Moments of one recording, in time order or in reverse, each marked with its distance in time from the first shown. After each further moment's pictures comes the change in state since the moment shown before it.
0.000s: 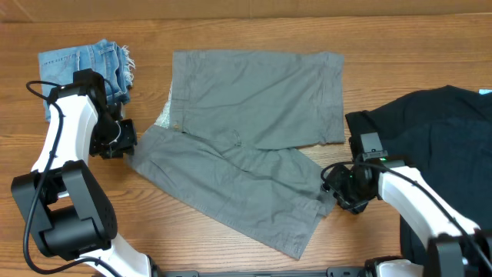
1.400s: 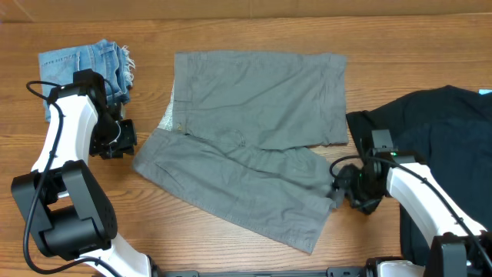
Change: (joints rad) left arm 0.000 0.000 0.000 -0.002 -0.003 0.000; right arm -0.078 -0.026 0.040 -0.128 0.051 -0.077
